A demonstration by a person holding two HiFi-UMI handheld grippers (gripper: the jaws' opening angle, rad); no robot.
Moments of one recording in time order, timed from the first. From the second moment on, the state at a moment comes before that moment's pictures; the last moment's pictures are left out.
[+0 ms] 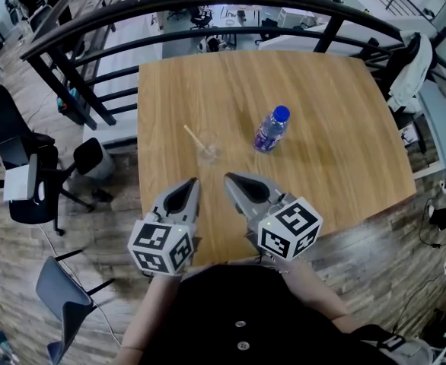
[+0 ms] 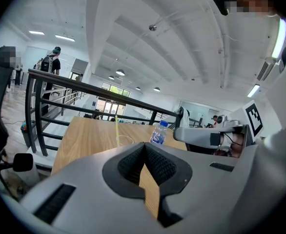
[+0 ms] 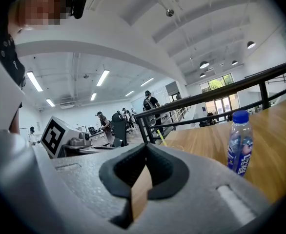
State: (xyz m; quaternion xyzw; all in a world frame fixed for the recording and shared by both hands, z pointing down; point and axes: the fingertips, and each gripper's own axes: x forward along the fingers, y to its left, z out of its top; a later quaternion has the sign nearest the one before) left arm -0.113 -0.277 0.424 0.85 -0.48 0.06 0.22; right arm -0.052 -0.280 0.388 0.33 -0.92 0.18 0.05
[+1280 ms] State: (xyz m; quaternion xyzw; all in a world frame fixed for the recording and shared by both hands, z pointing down) left arm -0.109 -0.279 0.430 0.84 -0.48 0.05 0.24; right arm -0.055 -0.278 0.398 0.32 -0.93 0.18 0.06
